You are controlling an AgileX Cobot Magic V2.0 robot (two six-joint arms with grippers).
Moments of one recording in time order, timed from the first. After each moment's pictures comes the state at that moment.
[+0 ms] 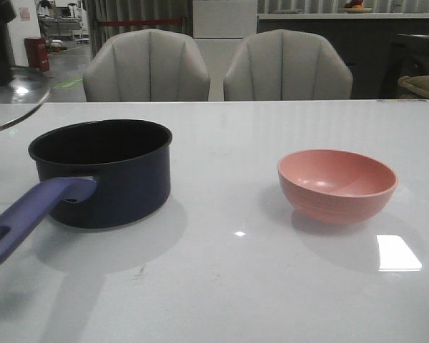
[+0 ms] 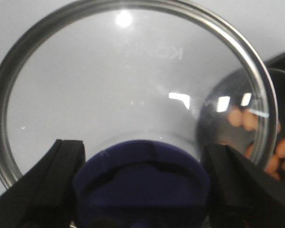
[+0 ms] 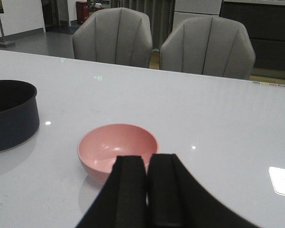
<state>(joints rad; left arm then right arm) -0.07 1.85 -1.73 -0.07 1.16 0.00 0.22 0.04 -0.14 0.19 0.23 -0.17</state>
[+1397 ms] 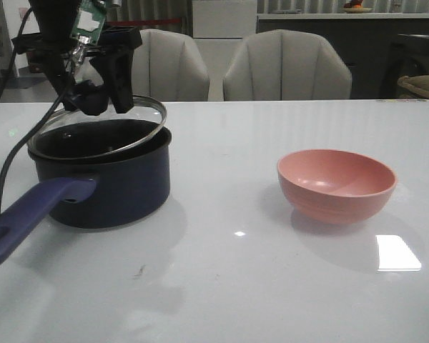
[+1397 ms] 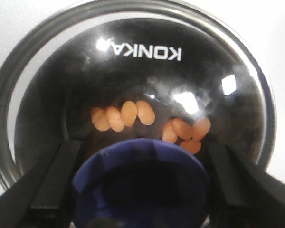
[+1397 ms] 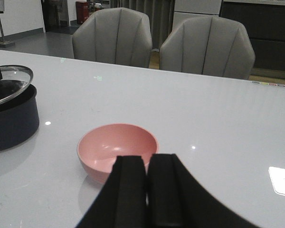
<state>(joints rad) -0.32 2.03 -1.90 -0.11 1.24 0.04 0.22 0.04 -0.14 0.19 0.23 -0.17</state>
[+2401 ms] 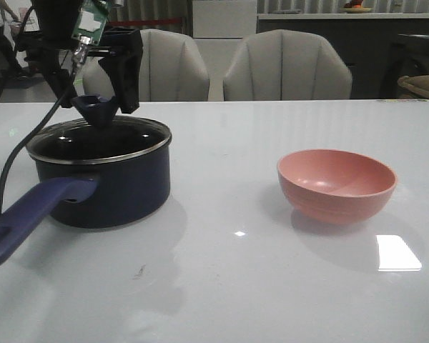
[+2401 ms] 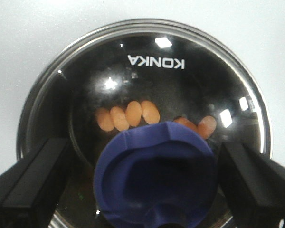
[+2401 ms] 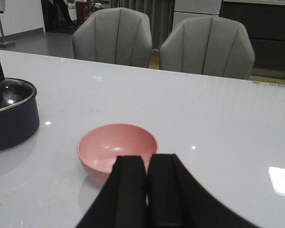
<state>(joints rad) -0.33 2.03 -1.90 -0.08 1.24 0.04 0.22 0.04 -0.14 0.19 0.23 -0.17</state>
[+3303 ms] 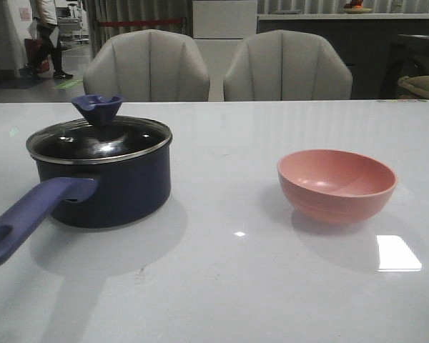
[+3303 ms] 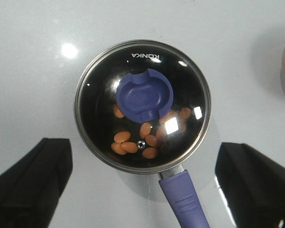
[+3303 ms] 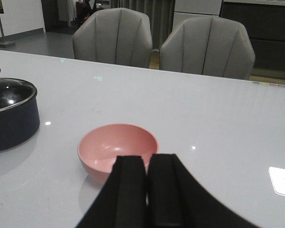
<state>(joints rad) -0.33 1.50 -1.55 -0.07 1.09 0.06 0.22 0.04 -0.14 0.19 0.23 -0.17</state>
